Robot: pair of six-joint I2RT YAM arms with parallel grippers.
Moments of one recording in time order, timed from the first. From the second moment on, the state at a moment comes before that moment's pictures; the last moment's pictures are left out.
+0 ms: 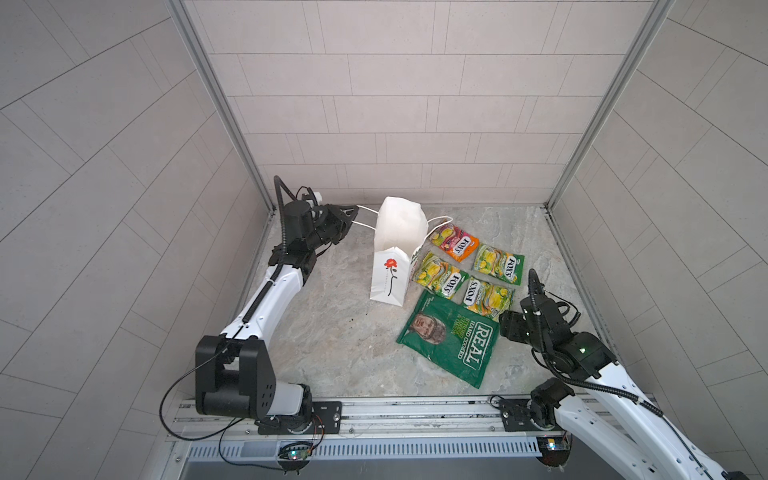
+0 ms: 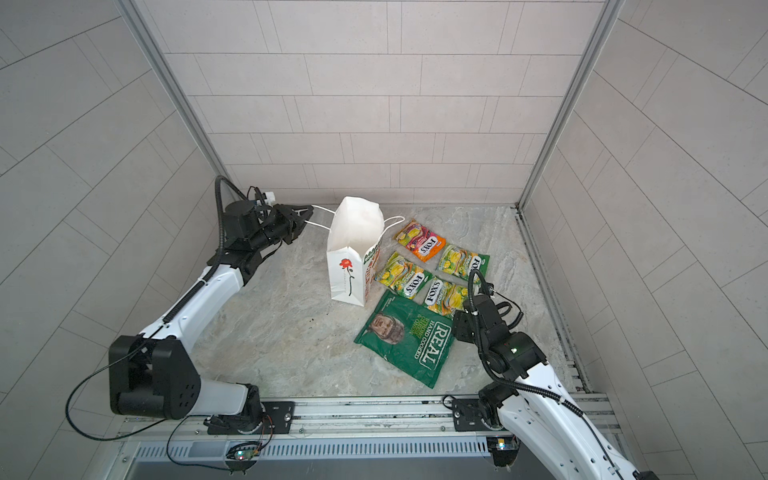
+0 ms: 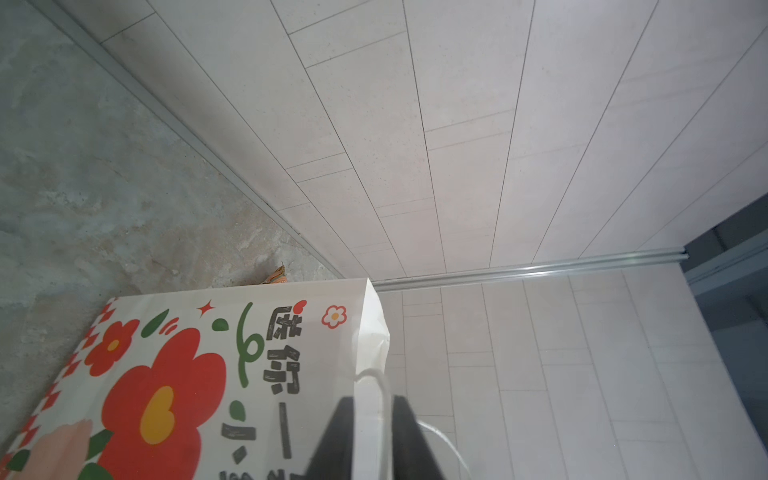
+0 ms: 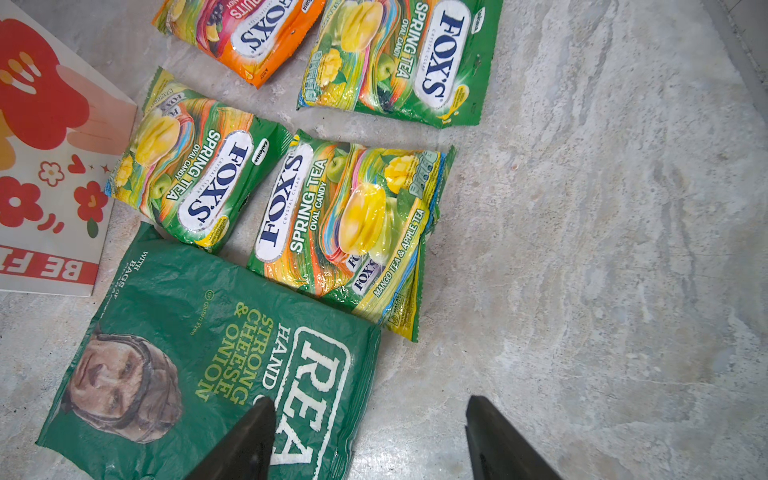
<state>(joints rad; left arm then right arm) -0.07 1.40 1.10 0.09 0.56 -1.19 0.41 0.64 0.59 -0.86 0.25 0.58</state>
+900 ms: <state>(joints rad) -0.01 1.09 1.27 -0.62 0.07 -0.39 0.32 0.81 0.59 -0.59 0.52 0.46</state>
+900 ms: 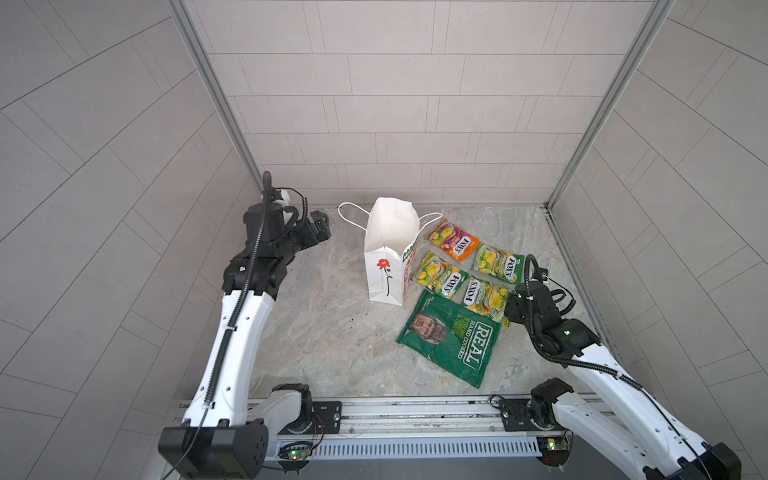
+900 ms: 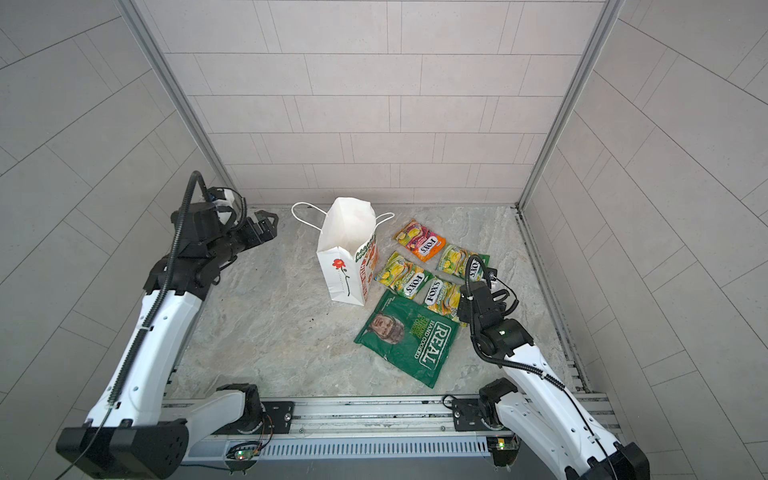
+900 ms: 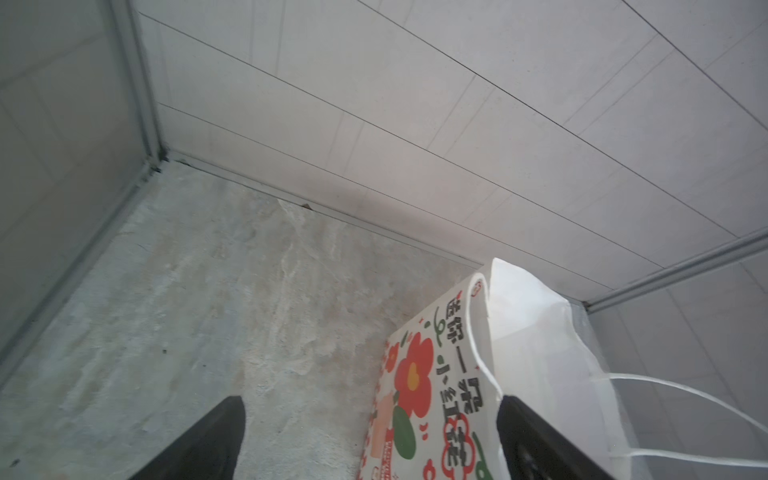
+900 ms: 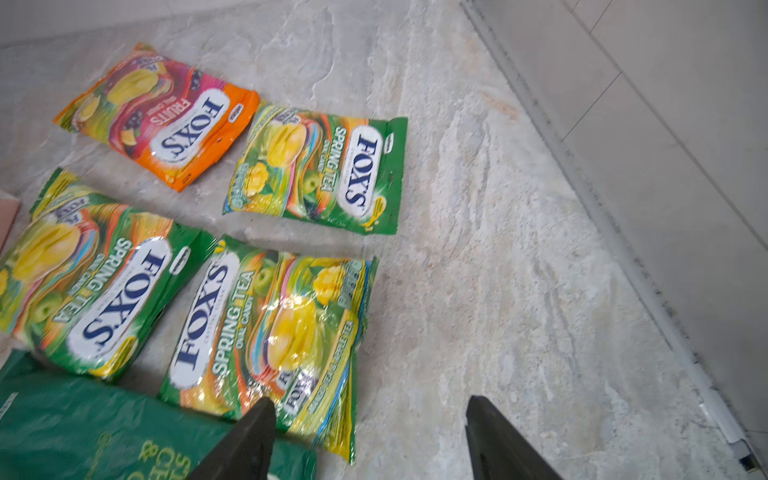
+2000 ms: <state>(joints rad) -0.01 1.03 0.41 0.13 -0.39 -0.25 0.11 1.10 0.34 0.32 0.89 0.11</state>
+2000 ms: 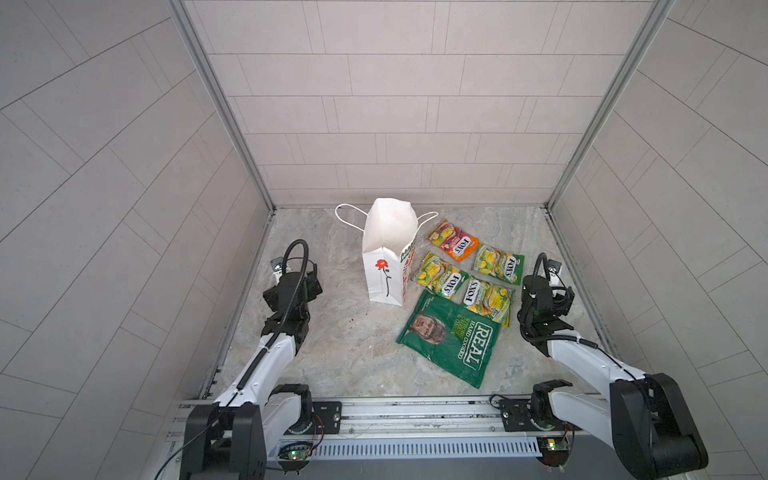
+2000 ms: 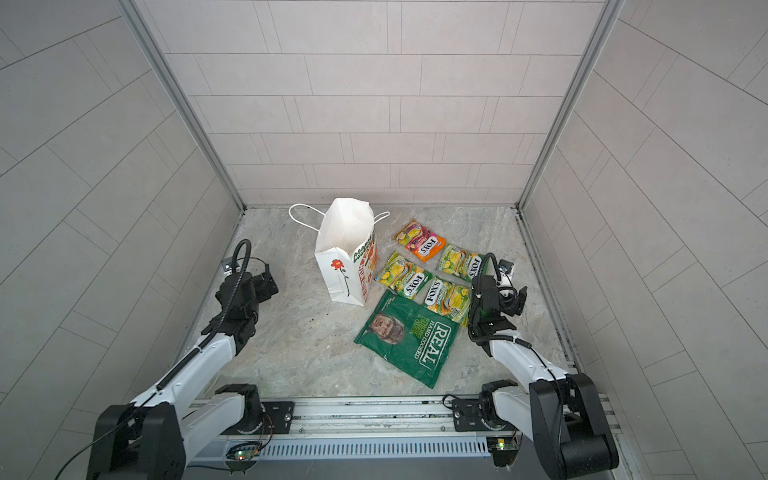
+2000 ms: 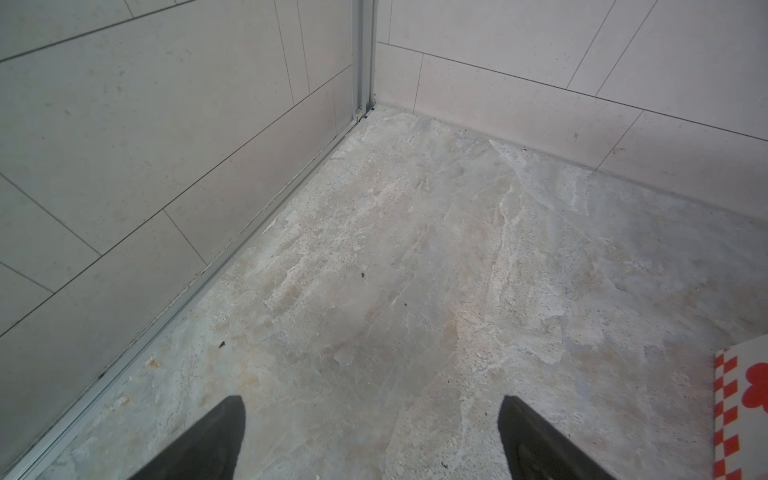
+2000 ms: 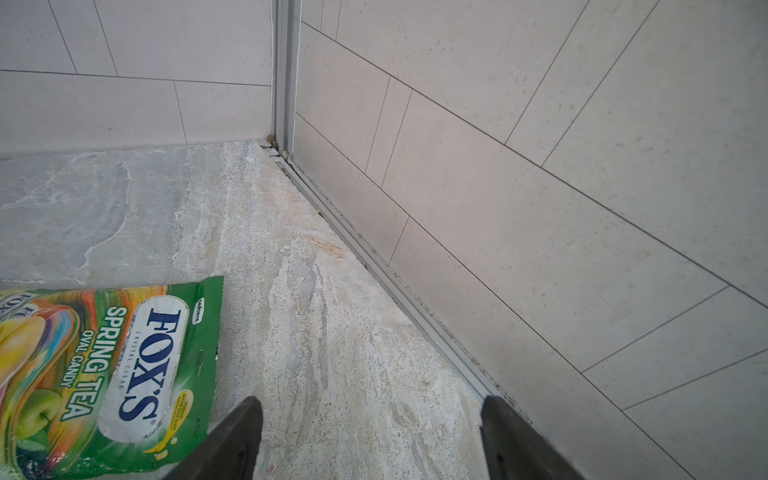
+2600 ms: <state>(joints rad) -0.01 1.28 0.30 0.59 -0.29 -0.11 0.10 1.26 0.30 0.58 0.68 0.05</state>
